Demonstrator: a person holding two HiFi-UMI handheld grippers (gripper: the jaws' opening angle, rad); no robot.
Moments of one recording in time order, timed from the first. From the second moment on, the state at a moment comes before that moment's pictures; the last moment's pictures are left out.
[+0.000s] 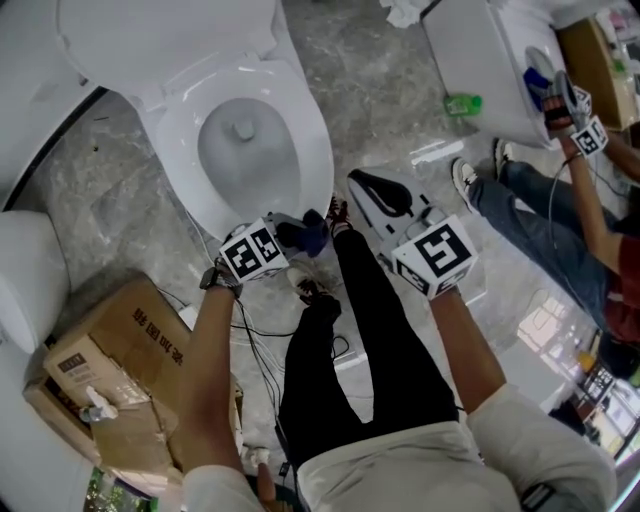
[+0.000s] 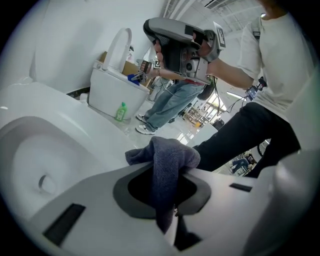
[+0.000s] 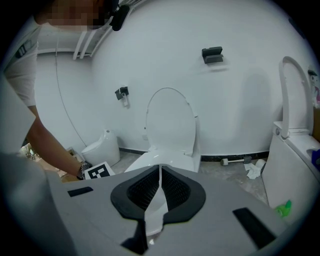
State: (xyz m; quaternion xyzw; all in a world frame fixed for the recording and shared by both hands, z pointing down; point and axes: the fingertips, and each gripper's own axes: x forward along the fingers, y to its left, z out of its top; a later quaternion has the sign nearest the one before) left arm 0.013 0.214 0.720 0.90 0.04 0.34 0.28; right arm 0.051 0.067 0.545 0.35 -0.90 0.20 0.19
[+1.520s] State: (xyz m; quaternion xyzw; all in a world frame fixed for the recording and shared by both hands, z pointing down) left arm -0.161 0.123 0.740 0.84 -0.26 0.40 0.24; right arm -0.007 0.044 0.552 0.27 -0.91 0.20 0.23
